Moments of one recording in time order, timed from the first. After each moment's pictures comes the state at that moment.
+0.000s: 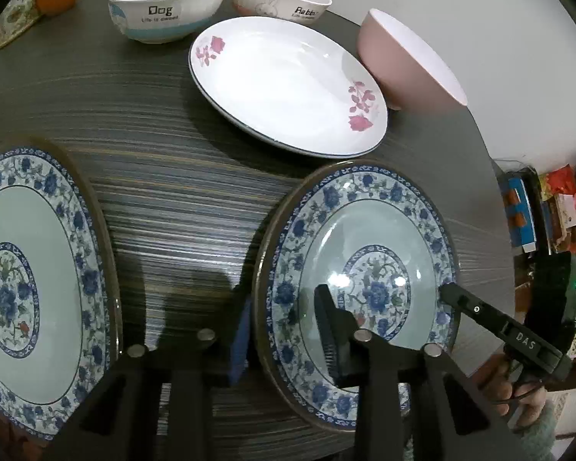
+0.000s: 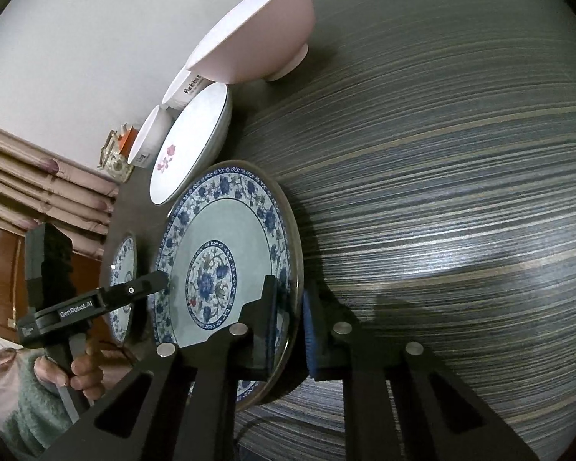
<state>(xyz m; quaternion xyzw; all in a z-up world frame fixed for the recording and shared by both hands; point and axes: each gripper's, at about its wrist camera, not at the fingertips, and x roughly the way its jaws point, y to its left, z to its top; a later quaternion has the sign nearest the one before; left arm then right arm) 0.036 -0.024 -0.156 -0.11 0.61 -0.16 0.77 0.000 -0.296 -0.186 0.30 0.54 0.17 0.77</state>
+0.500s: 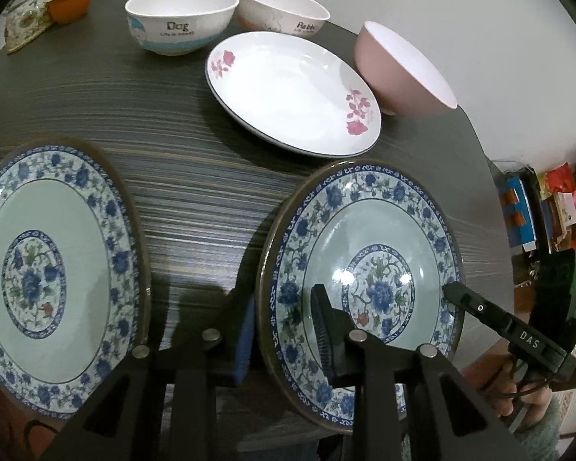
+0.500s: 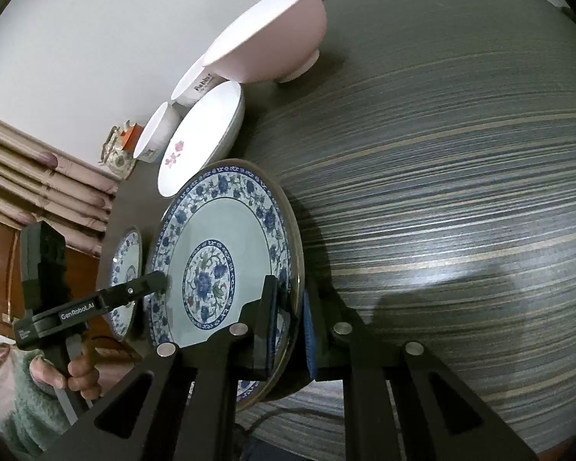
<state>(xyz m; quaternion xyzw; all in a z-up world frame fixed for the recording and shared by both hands) 0.024 -0.015 -0.138 -0.11 0.60 -0.15 0.78 -0.006 -0.286 -0.171 0.29 0.53 0.16 0.78</state>
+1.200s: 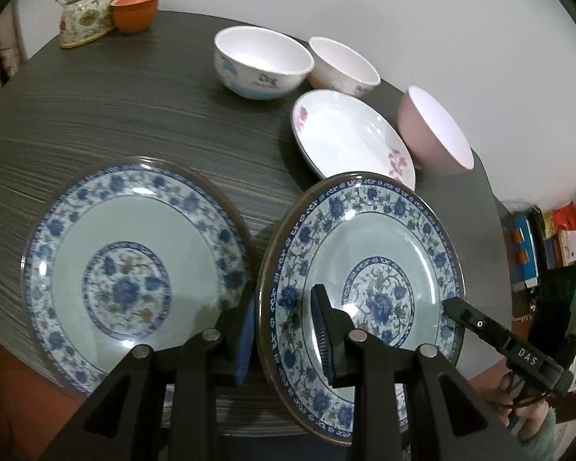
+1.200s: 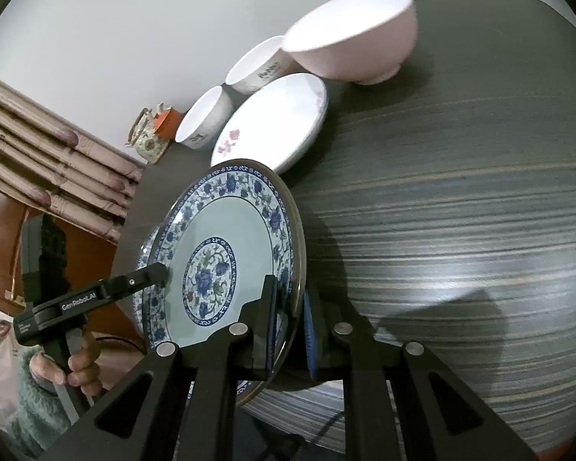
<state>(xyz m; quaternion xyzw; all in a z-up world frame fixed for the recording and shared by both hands) 0.022 0.048 -0.105 -0.14 0.56 -0.11 0.81 0.006 -0.228 -0.138 0.26 0.52 0.21 0.79</state>
